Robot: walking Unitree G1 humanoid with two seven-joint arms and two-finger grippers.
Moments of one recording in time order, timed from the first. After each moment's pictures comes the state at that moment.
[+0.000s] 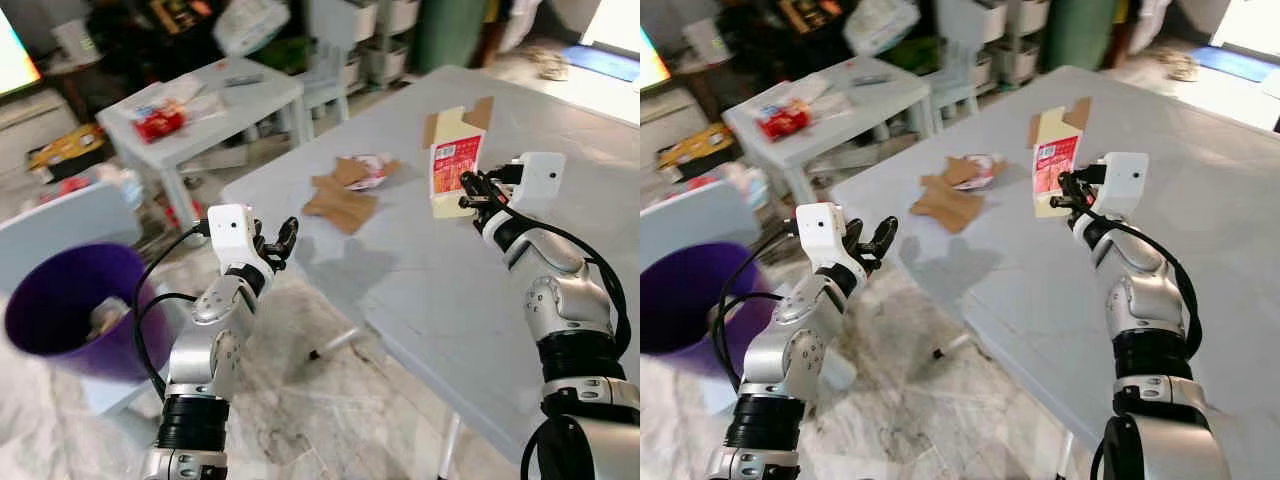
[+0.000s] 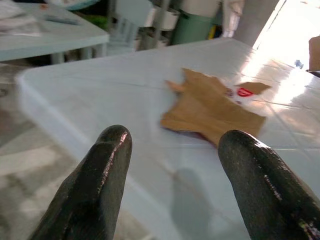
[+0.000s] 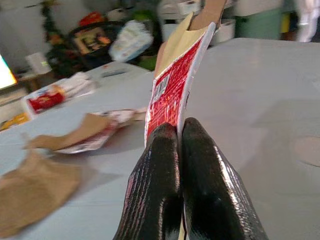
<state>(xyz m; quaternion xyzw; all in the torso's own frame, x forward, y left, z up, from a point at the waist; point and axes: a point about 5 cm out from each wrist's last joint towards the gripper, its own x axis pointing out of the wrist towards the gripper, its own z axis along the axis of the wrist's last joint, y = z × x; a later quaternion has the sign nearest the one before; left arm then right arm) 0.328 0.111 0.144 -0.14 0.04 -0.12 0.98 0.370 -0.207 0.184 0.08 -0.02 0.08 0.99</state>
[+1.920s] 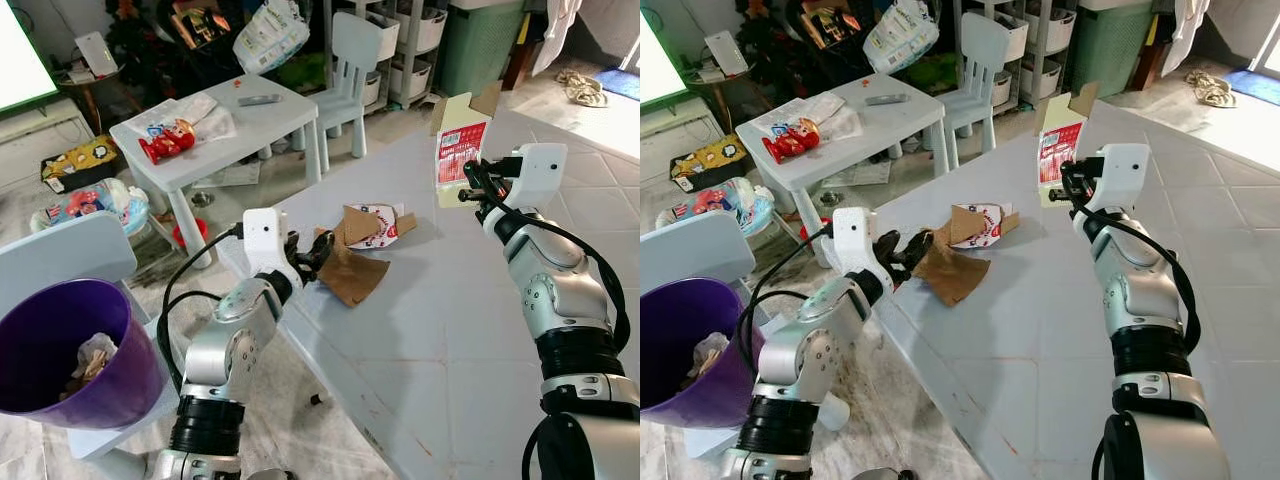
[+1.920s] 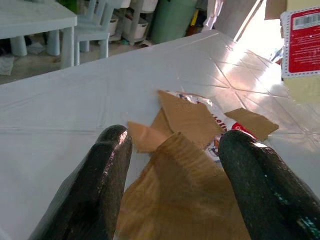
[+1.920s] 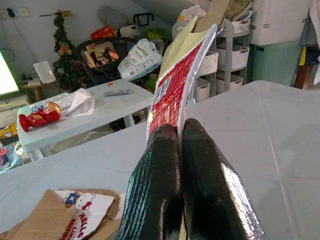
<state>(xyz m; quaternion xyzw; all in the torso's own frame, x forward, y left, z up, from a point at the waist) 0.320 0.078 0.145 -0.16 0.10 -0.20 0.96 0.372 -0.202 0.192 0.04 -0.05 0.08 1.00</state>
